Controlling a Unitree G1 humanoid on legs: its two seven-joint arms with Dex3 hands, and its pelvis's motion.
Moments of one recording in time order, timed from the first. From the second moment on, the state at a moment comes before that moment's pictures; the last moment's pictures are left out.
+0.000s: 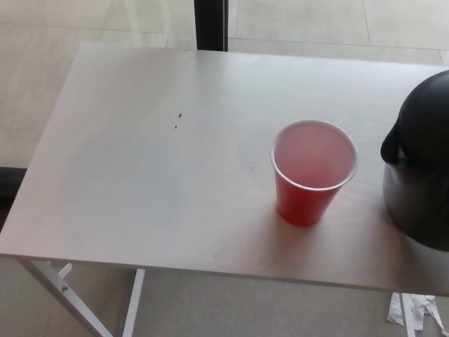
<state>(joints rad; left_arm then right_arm) -0.02 0.73 0.41 0.96 -0.21 -0.06 -0.30 -0.48 -0.35 -0.51 0.07 0.13 0.52 -0.06</state>
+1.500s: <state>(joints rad) -0.02 0.74 0.37 0.91 -0.19 -0.04 -0.29 -0.64 -0.24 -0.41 0.07 0.07 0.69 -0.36</state>
